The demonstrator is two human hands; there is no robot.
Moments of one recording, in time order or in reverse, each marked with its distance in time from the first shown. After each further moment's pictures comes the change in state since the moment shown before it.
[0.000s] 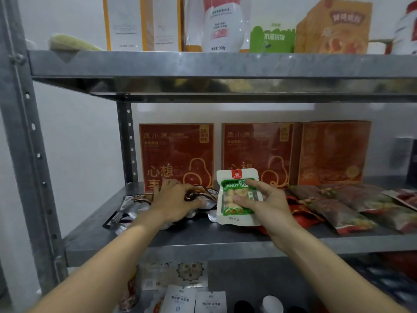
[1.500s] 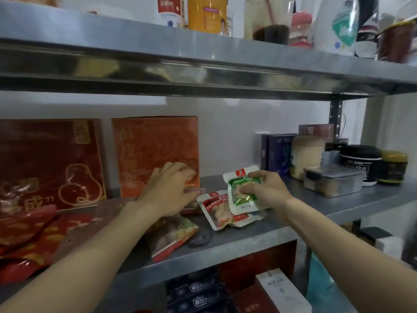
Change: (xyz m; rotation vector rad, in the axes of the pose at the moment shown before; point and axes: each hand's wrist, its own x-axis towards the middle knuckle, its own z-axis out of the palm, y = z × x) left_hand 0.116 0.479 0.173 0.131 0.103 0.457; right_hand 0.109 -0.036 -0.513 -0.469 0.290 0.156
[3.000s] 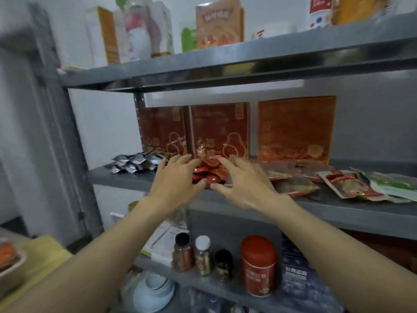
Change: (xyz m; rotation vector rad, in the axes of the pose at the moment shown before) left_hand -0.259 -0.030 -0.129 0.377 0.059 -0.613; right_hand -0.197 -0.080 0.163 -0.647 -0.536 -0.982
